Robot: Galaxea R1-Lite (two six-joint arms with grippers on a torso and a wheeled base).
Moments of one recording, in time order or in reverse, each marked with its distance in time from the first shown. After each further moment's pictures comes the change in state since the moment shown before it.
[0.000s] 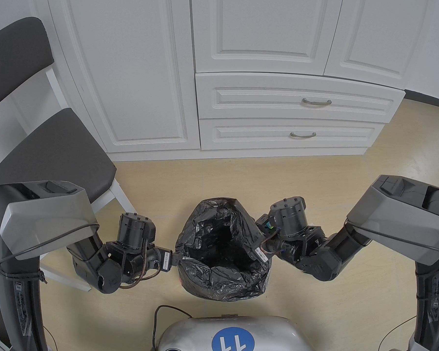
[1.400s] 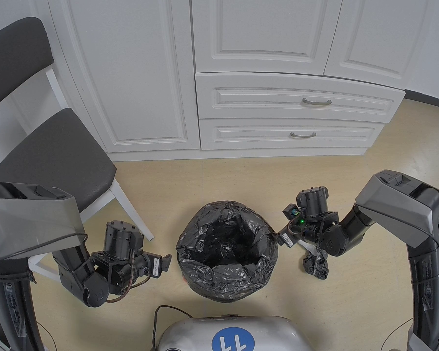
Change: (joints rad) left arm -0.002 -0.069 0.189 -0.166 0.060 -0.001; right arm -0.231 0.124 -0.143 0.063 0.106 -0.111
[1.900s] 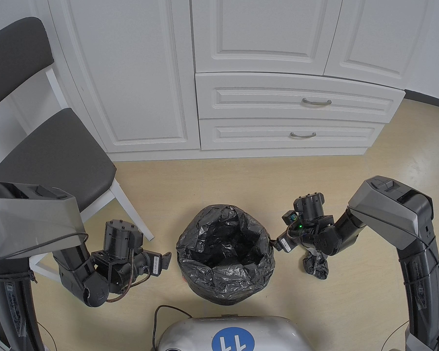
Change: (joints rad) left arm 0.005 0.007 -0.002 -0.027 -0.001 -0.001; right arm -0.030 0.100 -0.102 0.093 0.078 0.067
